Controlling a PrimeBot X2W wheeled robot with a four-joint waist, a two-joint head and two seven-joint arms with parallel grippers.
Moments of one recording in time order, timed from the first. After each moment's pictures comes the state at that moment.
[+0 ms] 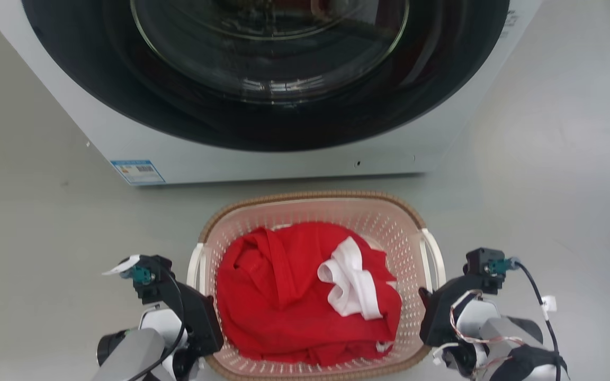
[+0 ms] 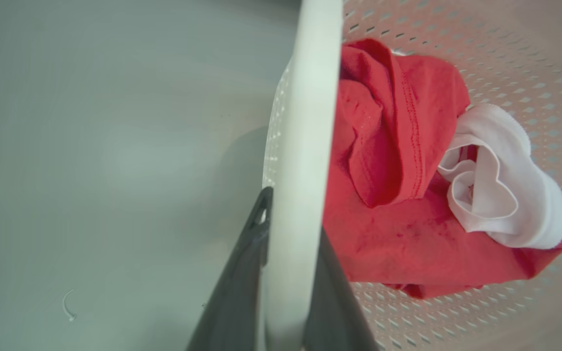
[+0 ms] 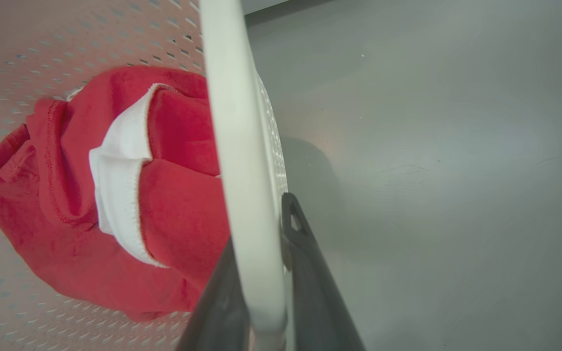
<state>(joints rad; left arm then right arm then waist) -0.69 0.03 -0.42 1.19 -0.80 -0.04 0.17 -0.74 -0.03 0.60 1.21 0.81 -0.02 0.13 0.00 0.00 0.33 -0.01</state>
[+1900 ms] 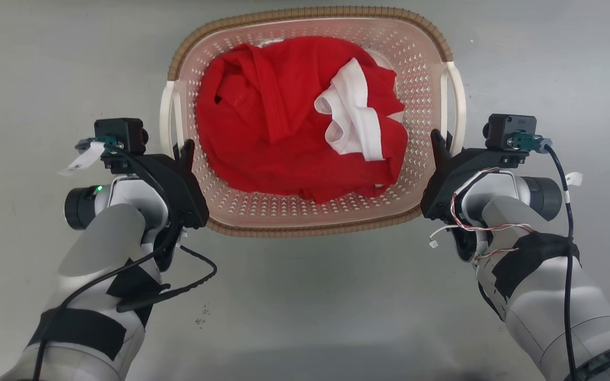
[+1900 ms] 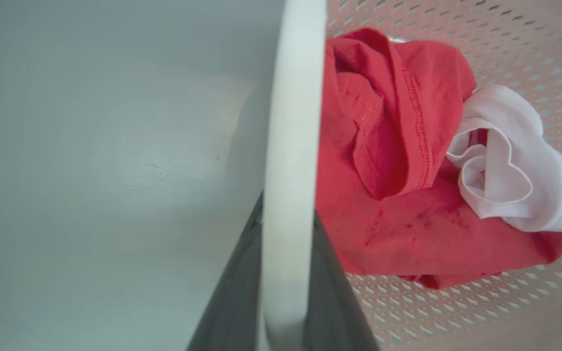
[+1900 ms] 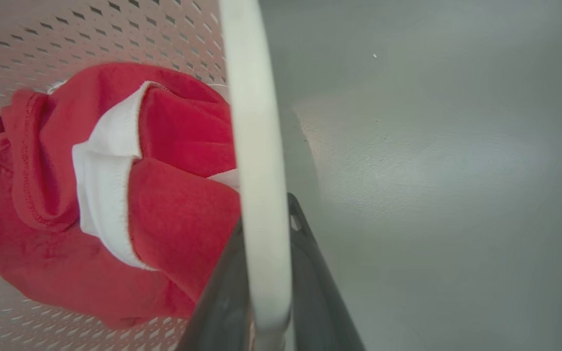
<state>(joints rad) -1.03 0.06 -0.45 1.20 -0.73 -0.09 -0.03 -1.08 -0.04 0.61 1.21 0.74 -0.07 -0.11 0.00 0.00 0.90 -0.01</state>
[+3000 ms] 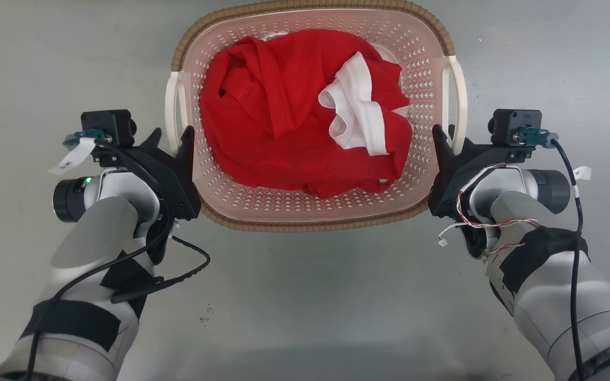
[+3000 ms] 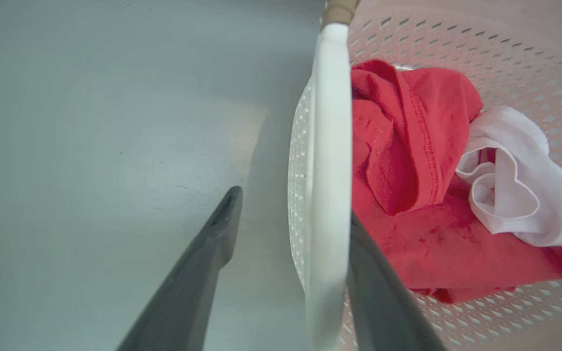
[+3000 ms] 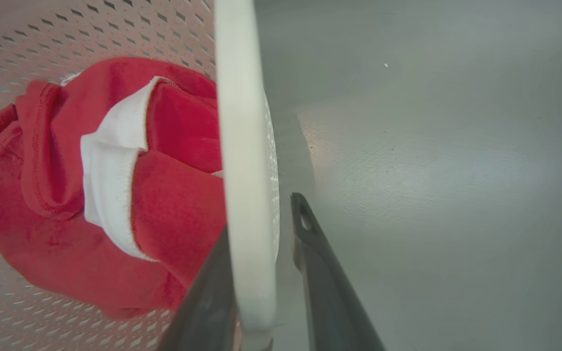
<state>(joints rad) -1.07 0.06 -0.46 1.24 -0.73 -0.11 -0.10 -1.10 -0.05 0.64 1.22 0.72 -0.01 -0.12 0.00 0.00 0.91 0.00</state>
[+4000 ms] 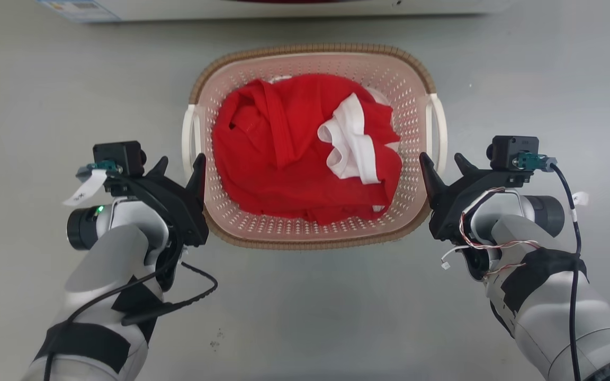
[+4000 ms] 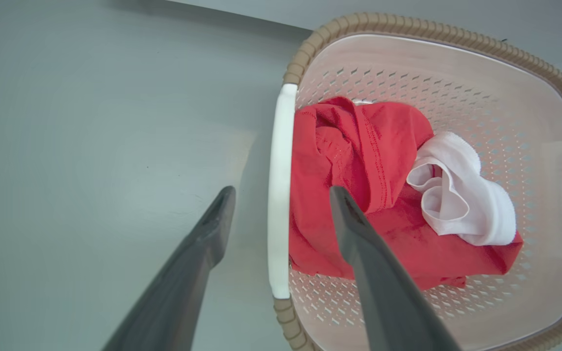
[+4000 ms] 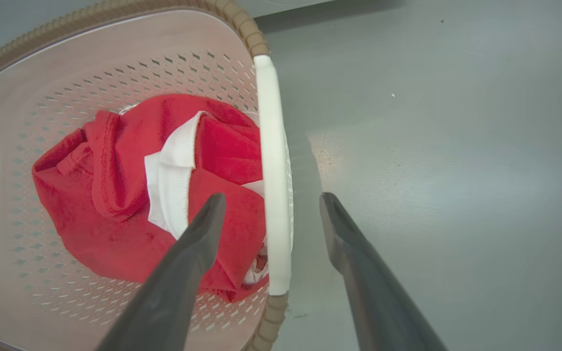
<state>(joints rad) -1.02 0.05 -0.47 1.25 -0.76 -0.12 -0.13 -1.04 -0.07 0.68 1.21 0.80 0.05 -0.11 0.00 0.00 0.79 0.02</state>
